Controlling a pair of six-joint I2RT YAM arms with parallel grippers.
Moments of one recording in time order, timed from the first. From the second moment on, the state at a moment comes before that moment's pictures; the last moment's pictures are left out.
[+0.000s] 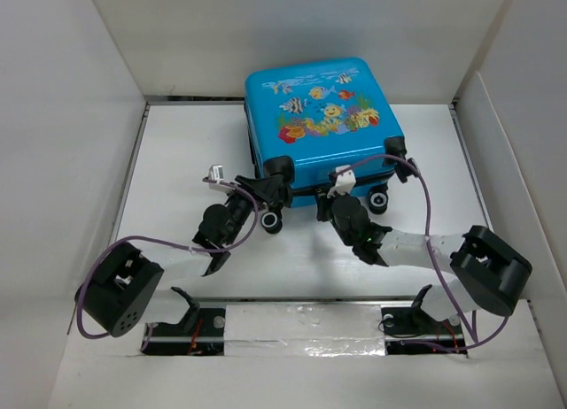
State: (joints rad) left arm -0.65 1.29 0.31 1.12 -0.15 -1.07; right arm 0.89 1.42 0.59 0.58 0.48 0.32
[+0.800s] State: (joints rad) left arm -0.60 1.29 0.39 0.98 0.25 -1.22; right arm 0.91 1.12 0.57 0.21 0.44 0.25
